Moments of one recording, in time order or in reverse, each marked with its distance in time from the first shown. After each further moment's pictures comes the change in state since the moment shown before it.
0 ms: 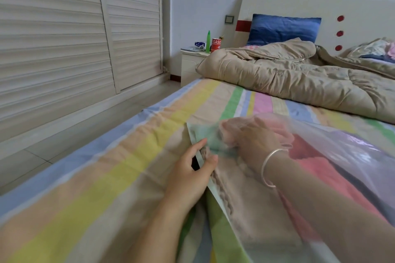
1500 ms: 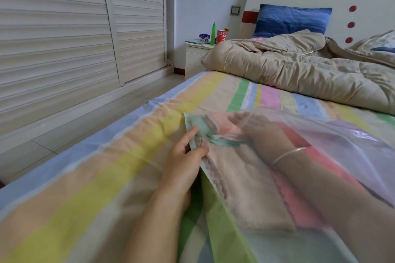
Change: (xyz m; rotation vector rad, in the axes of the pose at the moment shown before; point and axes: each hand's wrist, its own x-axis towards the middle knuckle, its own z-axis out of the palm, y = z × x) left_hand 0.006 0.002 -0.013 -0.270 0.124 -0.156; right_hand 0.005 0.032 0.042 0.073 0.169 -0.118
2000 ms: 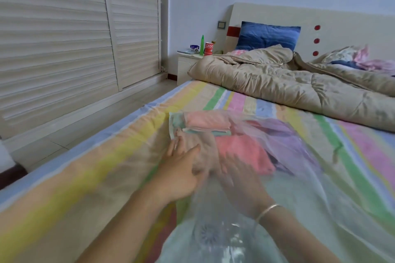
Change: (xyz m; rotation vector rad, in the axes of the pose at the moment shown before) left_hand -0.172 0.068 0.024 1.212 -0.316 0.259; right_hand -0.208 -0.084 -0.079 0.315 0.004 0.181
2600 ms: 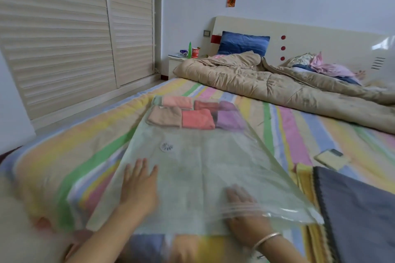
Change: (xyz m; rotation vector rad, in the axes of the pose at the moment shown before) left_hand -0.241 0.075 0.102 0.409 0.125 -0.241; right_hand -0.335 0.036 -0.077 -0.068 -0.138 0.101
